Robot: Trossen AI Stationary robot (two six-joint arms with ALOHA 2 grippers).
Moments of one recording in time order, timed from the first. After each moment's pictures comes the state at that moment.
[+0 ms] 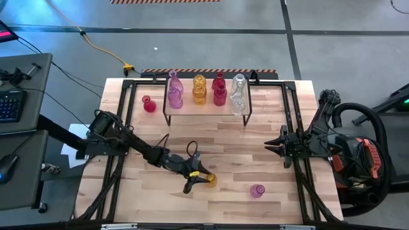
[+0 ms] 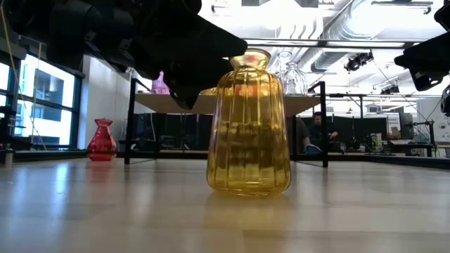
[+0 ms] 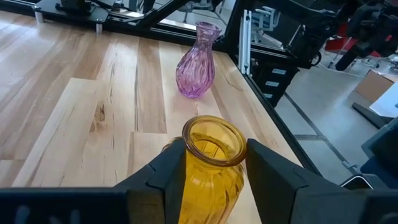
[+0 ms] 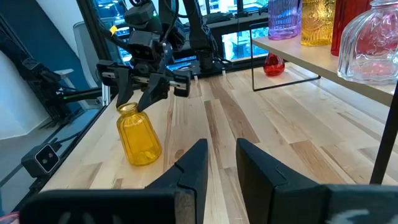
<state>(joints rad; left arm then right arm) -0.40 1.86 0.75 0.84 -0.11 -0.30 1.01 0.09 0.08 -0.20 1.04 0.36</state>
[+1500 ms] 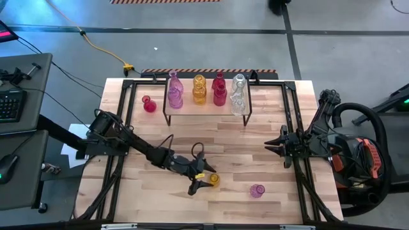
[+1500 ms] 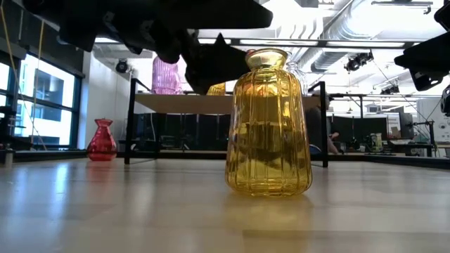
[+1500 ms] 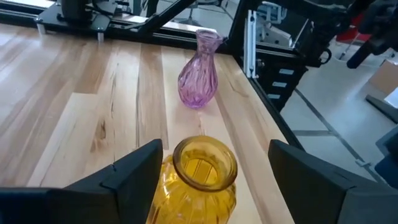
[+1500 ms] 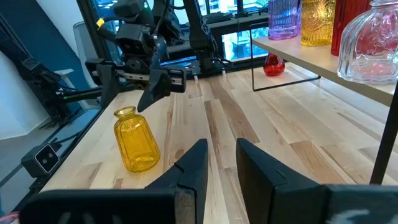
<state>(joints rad) -0.41 1.86 0.86 0.70 -0.13 -0.27 1.01 0.09 0.08 -0.20 1.04 0.36</state>
